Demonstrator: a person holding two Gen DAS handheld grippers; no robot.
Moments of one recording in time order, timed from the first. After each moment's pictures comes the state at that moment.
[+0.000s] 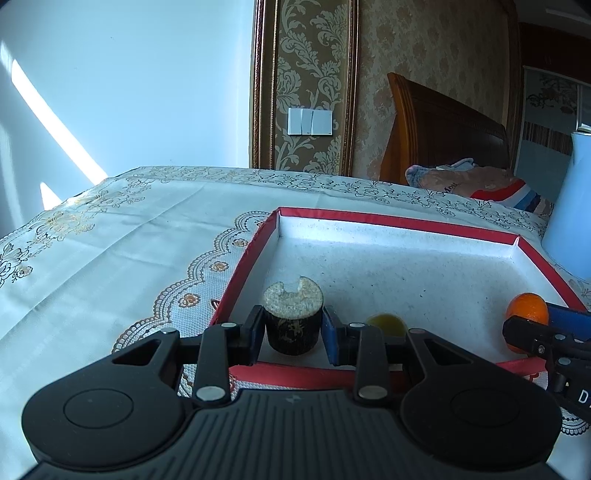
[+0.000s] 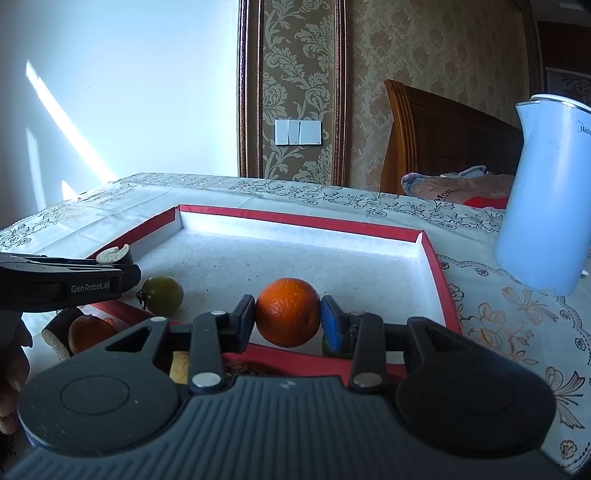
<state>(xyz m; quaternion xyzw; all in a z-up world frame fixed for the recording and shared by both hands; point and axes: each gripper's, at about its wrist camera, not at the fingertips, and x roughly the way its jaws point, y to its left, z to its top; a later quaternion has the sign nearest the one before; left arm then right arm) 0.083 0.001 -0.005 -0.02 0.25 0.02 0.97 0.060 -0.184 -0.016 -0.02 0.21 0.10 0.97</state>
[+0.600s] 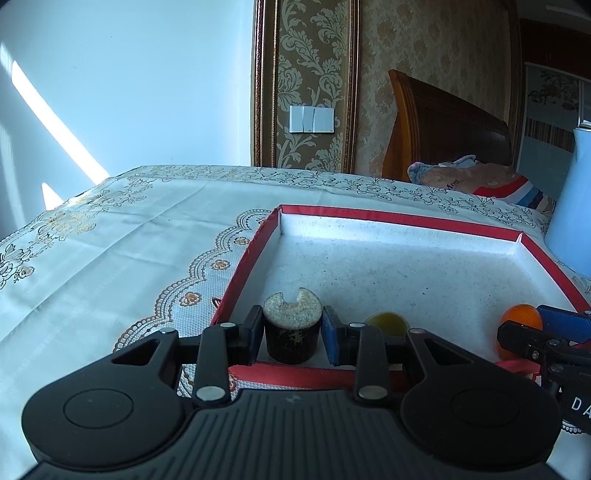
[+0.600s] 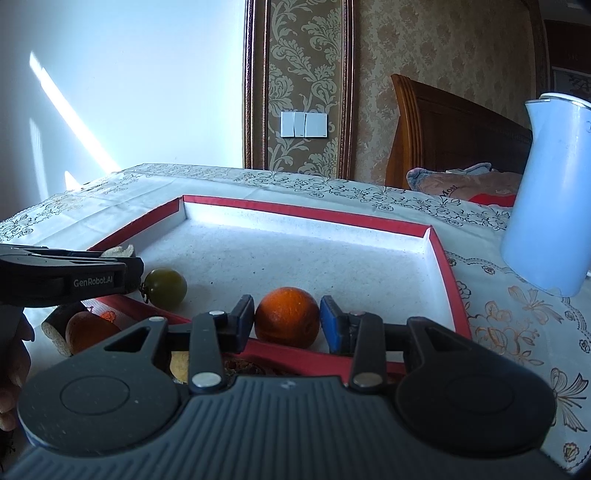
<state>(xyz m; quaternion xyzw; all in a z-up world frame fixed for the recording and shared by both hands) 0.083 -0.002 -0.005 -0.02 0.25 0.02 0.97 0.063 -0.180 -0.018 -0.03 0.22 0.10 0.97</state>
